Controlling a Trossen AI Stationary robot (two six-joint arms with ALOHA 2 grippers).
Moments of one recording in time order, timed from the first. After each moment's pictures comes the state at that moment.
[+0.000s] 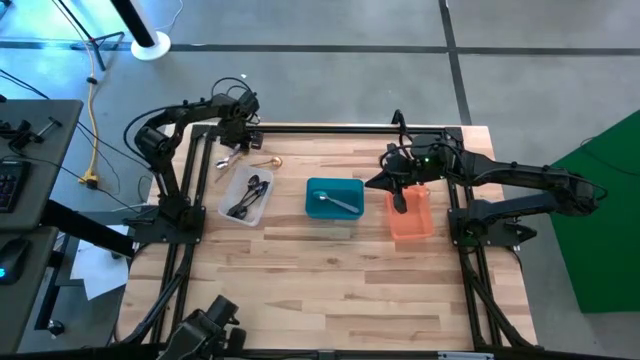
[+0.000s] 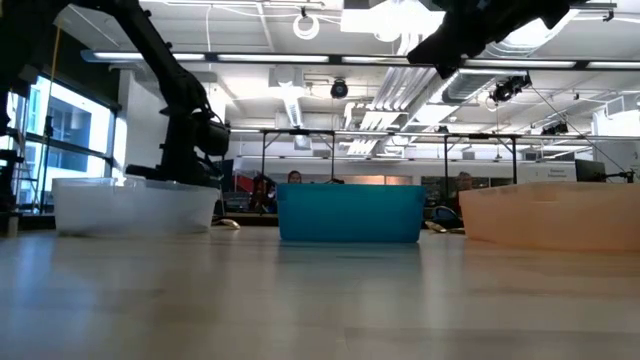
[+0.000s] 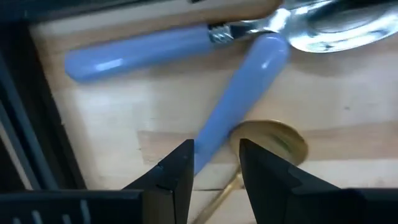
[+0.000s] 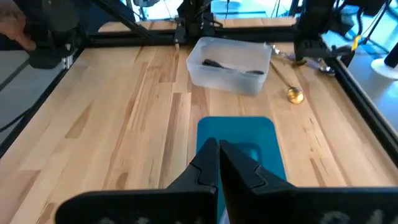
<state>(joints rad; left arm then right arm) 1.04 1.87 1.18 -0.90 -0.15 -0.39 -0.27 1.04 0.82 -0.25 -0.30 -0.11</state>
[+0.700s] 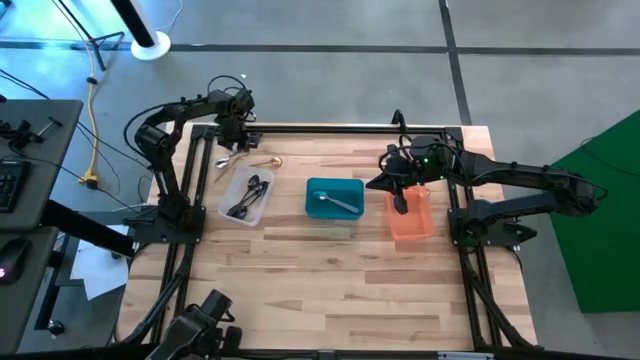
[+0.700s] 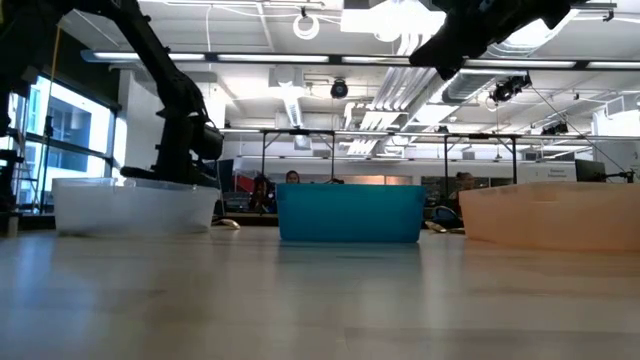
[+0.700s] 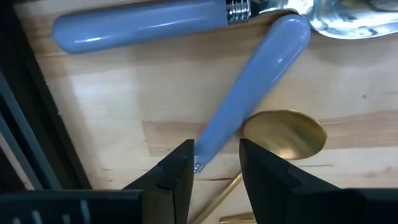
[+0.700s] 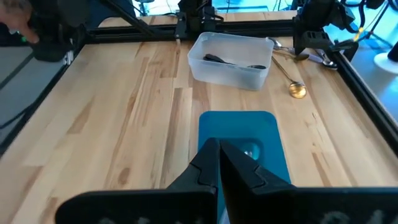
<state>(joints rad) 1.10 1.90 1.21 -0.96 -0.08 -0.35 -0.27 1.04 0.82 -0.27 -0.30 -0.11</state>
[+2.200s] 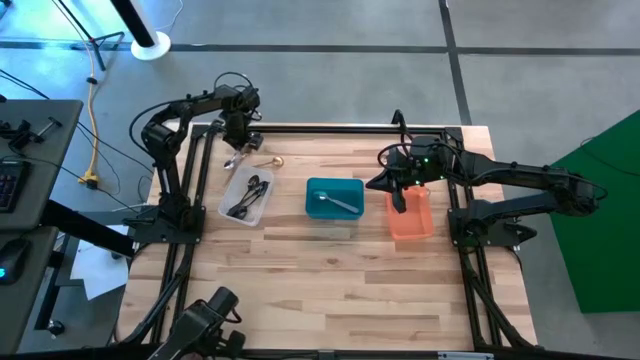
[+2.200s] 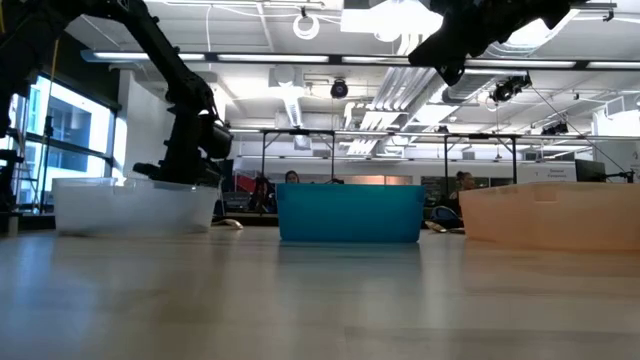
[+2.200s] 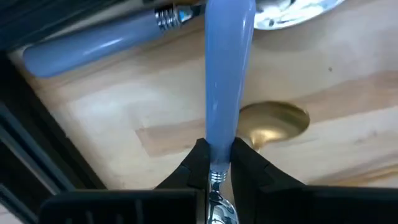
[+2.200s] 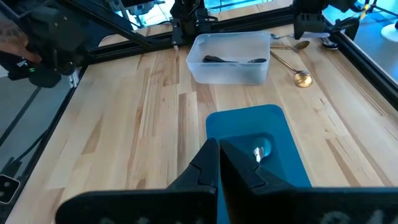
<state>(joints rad) 1.07 1.95 1.32 -1.09 -0.09 -0.18 -0.27 1.04 0.82 -0.26 -0.30 0.05</state>
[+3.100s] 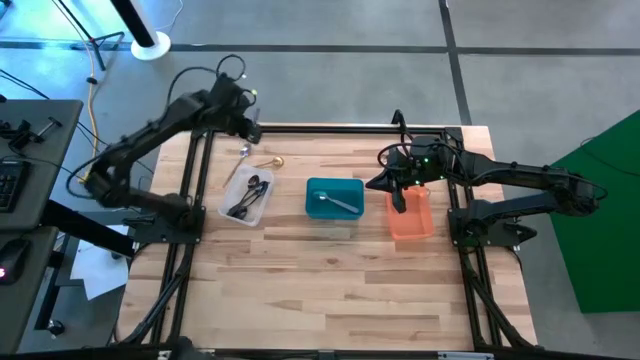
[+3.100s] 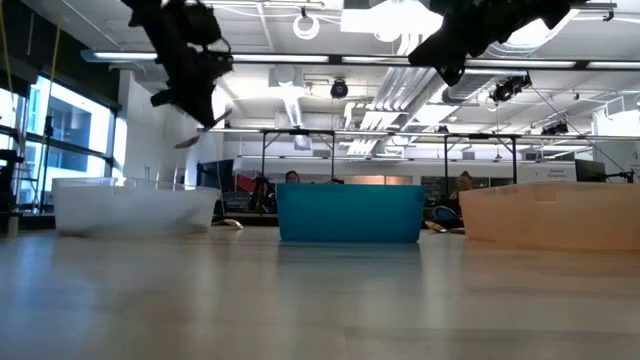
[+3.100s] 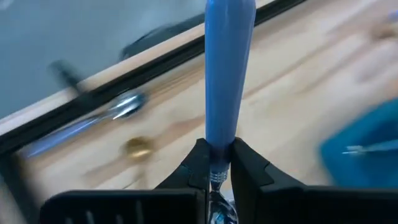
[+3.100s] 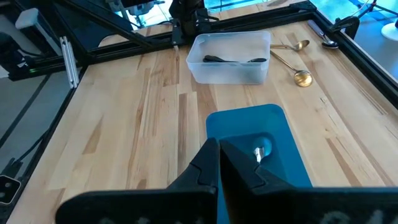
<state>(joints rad) 0.86 1.31 1.18 -0.85 0.05 -0.21 -0.27 1.04 0.82 -0.27 -0.30 0.05</state>
